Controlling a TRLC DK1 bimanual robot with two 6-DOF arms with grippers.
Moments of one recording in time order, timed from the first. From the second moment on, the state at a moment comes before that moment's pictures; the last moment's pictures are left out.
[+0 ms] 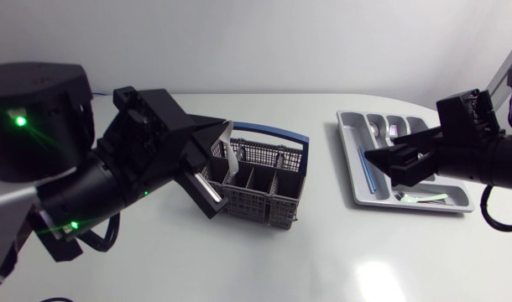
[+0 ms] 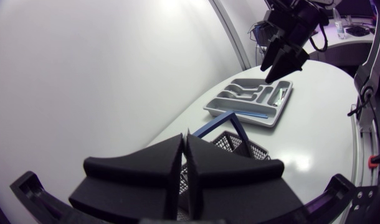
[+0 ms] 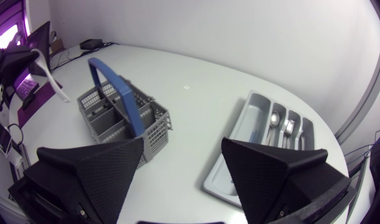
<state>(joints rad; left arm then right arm) -0.86 1.07 0.73 0.11 -0.25 0.45 0.11 0.95 0.74 -0.40 -0.30 -0.21</state>
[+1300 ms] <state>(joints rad) -0.72 1.43 1.24 -0.31 0.12 -0.03 0.63 1.32 1.08 -0.37 -0.12 -0.13</state>
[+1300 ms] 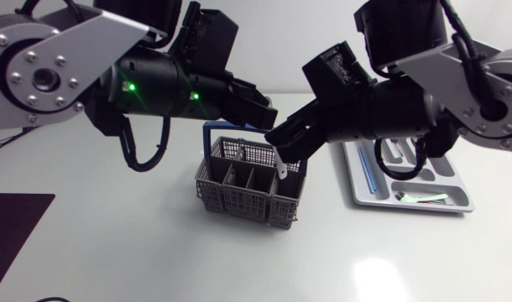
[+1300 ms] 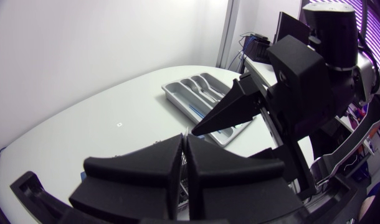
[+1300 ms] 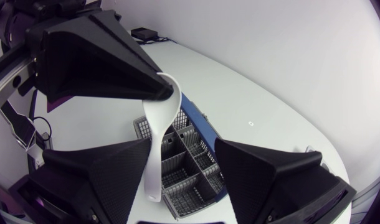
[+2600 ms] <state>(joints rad) -0.53 1.29 1.24 -0.33 0.15 -0.03 0.53 1.19 1.03 -0.52 -0.25 -0.24</state>
